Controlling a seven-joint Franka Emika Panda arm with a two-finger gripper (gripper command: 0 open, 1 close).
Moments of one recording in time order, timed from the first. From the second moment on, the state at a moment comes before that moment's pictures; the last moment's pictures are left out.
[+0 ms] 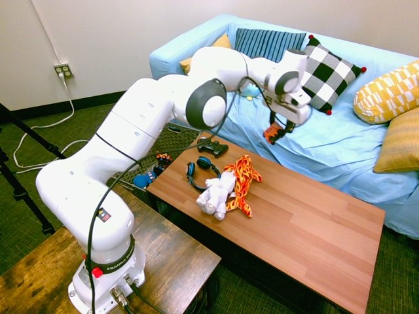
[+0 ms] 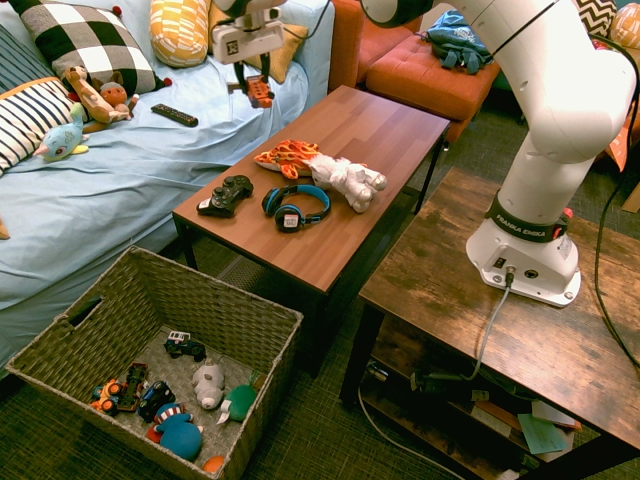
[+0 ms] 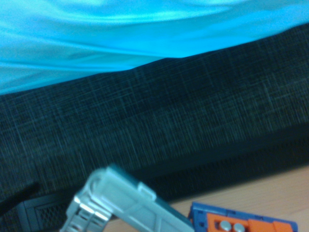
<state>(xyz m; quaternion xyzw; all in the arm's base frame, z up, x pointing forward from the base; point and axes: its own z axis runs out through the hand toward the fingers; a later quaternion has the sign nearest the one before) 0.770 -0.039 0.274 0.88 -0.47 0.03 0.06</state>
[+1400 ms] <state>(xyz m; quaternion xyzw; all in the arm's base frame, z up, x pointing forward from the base) 0.511 0.517 0.214 0.91 -0.35 -0.01 0.21</state>
